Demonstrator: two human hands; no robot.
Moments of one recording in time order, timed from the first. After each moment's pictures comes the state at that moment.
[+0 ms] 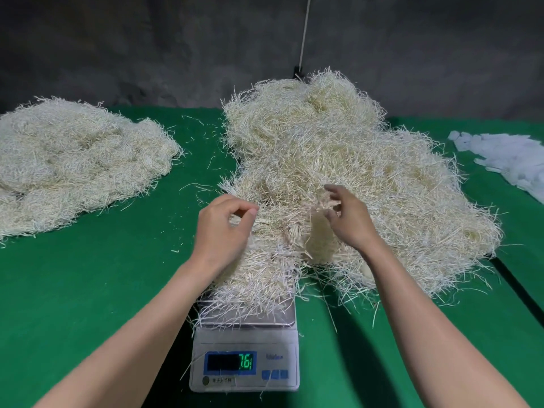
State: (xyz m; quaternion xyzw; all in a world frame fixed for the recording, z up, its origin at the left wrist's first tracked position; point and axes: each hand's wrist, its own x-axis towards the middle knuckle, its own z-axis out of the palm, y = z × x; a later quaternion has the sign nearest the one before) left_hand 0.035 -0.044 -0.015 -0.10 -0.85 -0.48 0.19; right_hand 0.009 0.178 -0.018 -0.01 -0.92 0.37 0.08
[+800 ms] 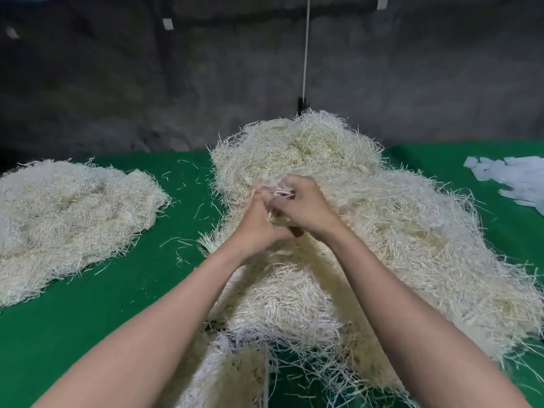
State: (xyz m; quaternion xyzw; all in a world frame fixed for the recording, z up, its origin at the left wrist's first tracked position) left_hand -0.122 0.084 0.023 -0.11 -0.82 -0.57 -0.01; right_hand -0.130 0.199 0.047 0.15 -0.82 0.55 0.05
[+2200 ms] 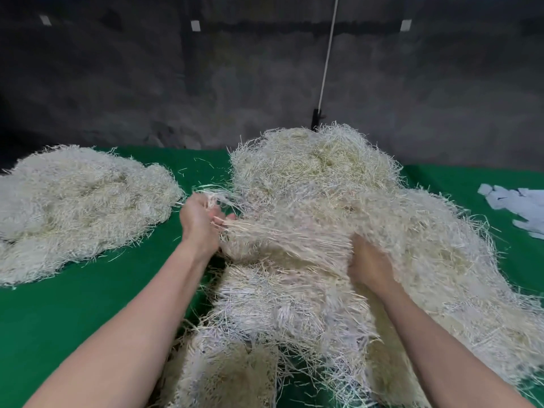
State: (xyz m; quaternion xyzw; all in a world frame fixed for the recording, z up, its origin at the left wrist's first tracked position) left_hand -0.131 -0.016 0.027 0.17 -0.47 -0.85 0.13; right_hand -0.134 0.263 -0.055 -0.07 -0.99 0.14 0.01
